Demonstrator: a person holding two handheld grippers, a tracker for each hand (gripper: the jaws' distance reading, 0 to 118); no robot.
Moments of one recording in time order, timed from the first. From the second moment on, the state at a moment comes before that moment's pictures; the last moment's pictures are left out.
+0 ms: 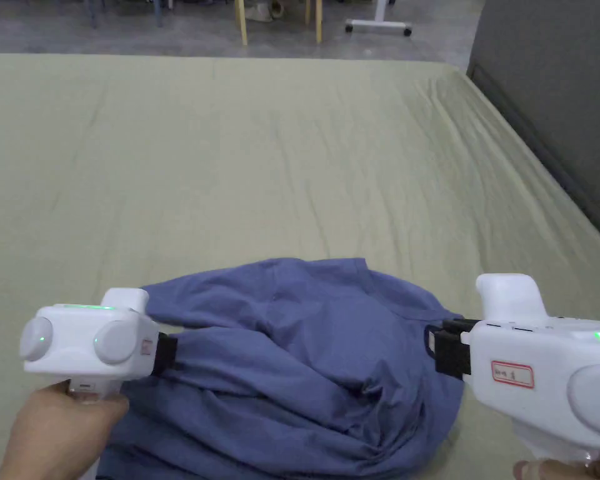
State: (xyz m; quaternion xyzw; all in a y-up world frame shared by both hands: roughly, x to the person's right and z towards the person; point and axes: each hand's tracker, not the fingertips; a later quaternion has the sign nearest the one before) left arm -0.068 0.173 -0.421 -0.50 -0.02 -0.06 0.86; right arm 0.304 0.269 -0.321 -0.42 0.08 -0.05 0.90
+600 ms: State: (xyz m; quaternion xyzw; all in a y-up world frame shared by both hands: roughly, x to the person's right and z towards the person) left arm -0.089 0.288 -0.354 -0.40 -0.07 0.03 0.91; right arm 0.329 0.173 -0.408 -0.57 0.05 -0.18 0.80
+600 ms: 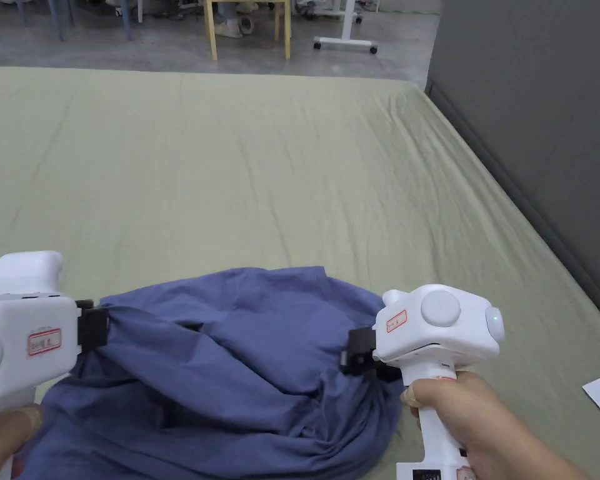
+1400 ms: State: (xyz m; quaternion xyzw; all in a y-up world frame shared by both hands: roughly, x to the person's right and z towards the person) left arm -0.157 0.576 -0.466 -0.19 0.03 0.06 0.98; right arm 0.297 0.580 -0.500 -0.37 0.05 0.07 0.92
